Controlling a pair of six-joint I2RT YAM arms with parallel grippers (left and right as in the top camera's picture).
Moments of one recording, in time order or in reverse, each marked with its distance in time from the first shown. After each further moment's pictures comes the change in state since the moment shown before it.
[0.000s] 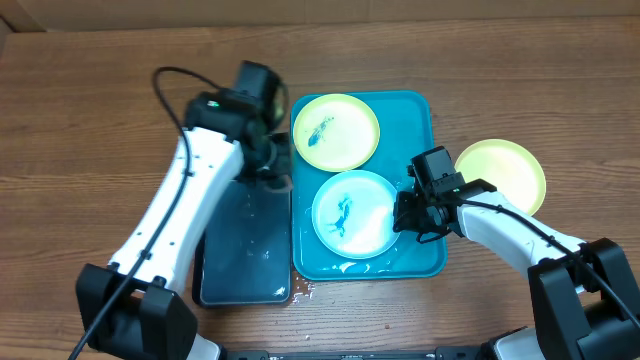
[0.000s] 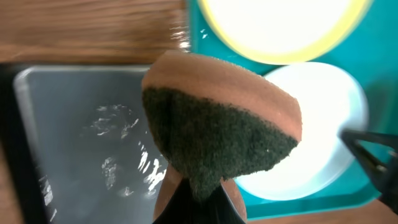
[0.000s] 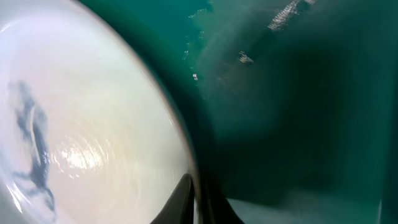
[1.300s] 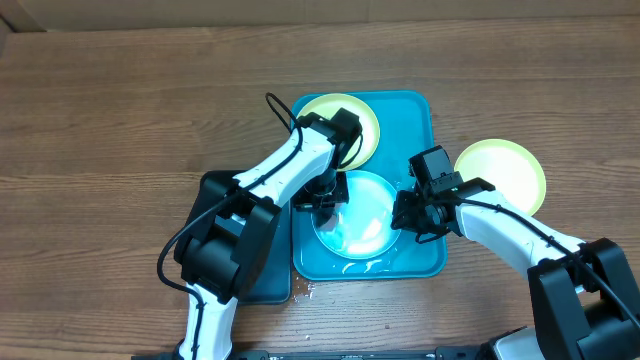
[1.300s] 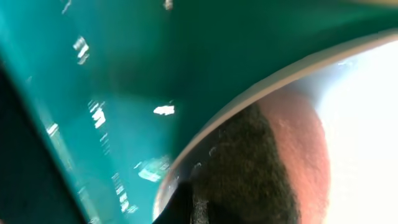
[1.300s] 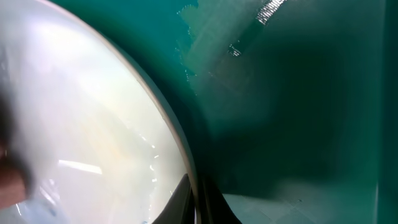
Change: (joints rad) left arm -0.222 0.435 0.009 0.091 -0.022 -0.262; right arm 0.006 0.000 0.011 -0.034 0.020 0.064
